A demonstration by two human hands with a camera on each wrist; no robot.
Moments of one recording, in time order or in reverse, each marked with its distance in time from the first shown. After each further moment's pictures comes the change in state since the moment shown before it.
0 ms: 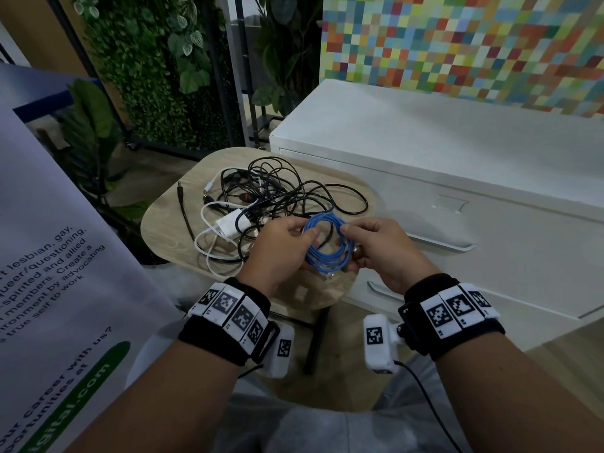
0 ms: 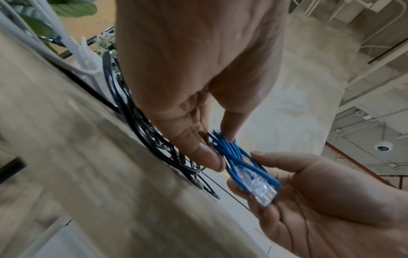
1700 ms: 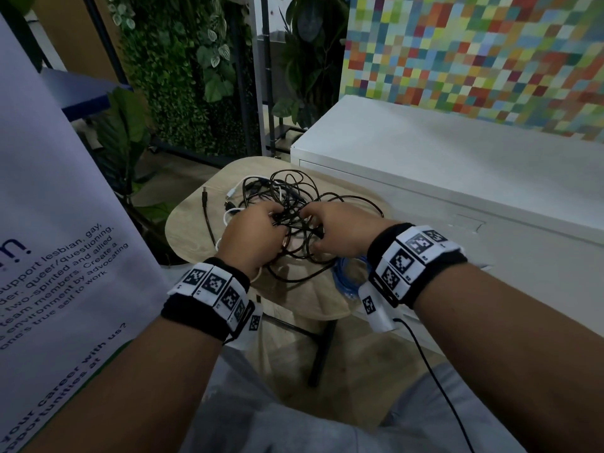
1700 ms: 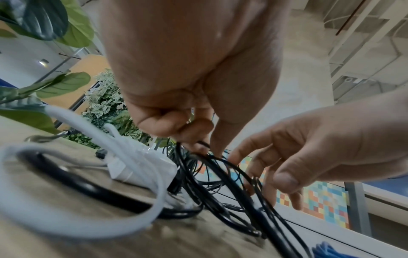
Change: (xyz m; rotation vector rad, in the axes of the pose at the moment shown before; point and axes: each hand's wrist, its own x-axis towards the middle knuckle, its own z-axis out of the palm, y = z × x) left_hand 0.020 0.008 -0.072 0.672 0.251 0.069; right_hand 0.033 -0.072 0.065 -1.265 -0.308 -0.320
